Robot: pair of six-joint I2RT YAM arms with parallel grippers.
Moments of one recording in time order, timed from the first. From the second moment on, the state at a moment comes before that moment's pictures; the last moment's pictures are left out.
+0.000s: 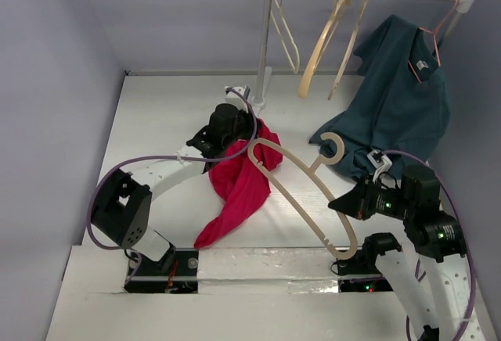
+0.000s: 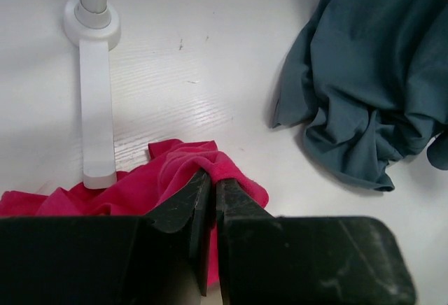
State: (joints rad) left arm -0.64 1.51 0.98 0.22 -0.03 -0.47; right arm 0.18 0.43 0.83 -0.97 -0.75 0.47
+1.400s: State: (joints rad) left arm -0.74 1.29 0.87 0.16 -0.02 -0.51; right arm 0.38 0.54 0.74 -0.73 -0.54 0.48
